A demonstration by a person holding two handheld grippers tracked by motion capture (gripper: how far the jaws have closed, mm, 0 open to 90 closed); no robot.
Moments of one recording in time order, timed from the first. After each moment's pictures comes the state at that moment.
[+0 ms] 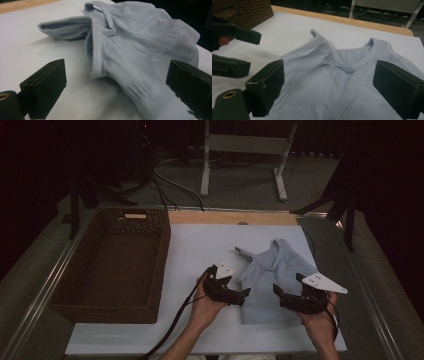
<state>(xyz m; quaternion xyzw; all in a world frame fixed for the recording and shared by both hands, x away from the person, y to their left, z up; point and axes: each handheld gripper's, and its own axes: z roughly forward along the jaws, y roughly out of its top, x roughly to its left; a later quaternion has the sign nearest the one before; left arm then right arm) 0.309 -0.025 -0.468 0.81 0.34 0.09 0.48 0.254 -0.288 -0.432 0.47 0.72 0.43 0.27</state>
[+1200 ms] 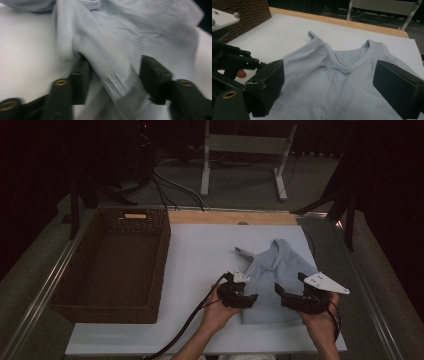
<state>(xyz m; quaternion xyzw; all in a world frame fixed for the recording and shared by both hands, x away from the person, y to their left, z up) 0.308 -0.061 -0.491 0.84 0.35 0.03 0.42 0.253 -0.291 -0.430 0.47 0.72 0.43 0.28</state>
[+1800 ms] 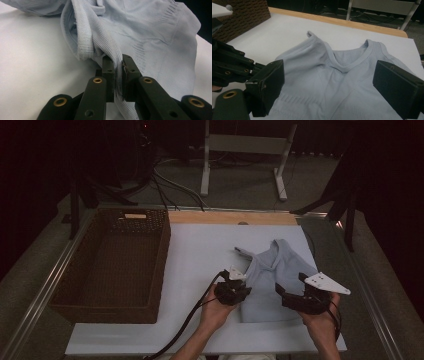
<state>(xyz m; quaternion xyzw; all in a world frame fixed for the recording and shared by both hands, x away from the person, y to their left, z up) 0.310 -0.050 -0.484 0.82 0.36 0.04 0.43 0.252 -0.293 -0.430 0.48 0.72 0.43 0.28</state>
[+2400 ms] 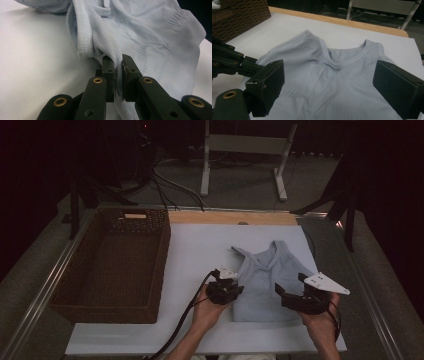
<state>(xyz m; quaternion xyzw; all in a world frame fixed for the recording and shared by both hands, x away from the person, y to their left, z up) 0.309 -0.027 -0.482 0.82 0.37 0.05 0.44 0.252 -0.292 -0.431 0.48 0.72 0.43 0.28</state>
